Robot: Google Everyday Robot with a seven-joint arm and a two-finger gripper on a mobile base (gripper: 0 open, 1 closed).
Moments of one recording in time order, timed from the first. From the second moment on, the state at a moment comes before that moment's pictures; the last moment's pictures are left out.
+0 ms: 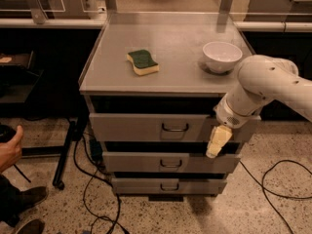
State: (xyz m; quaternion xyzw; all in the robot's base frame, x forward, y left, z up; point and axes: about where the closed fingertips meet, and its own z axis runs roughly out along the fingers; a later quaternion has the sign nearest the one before) arm 0.564 -0.194 0.692 -0.59 0.80 0.06 0.14
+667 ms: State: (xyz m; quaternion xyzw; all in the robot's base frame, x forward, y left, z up) arm 0.577 -0.183 0.675 -0.59 0.79 0.07 0.14
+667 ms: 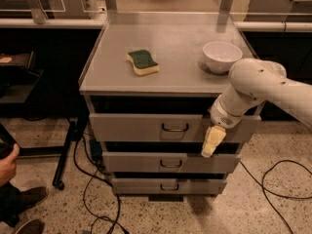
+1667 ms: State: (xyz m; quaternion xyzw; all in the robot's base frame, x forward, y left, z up) arm 0.509 -0.182 0.667 -0.63 0.77 0.09 0.07
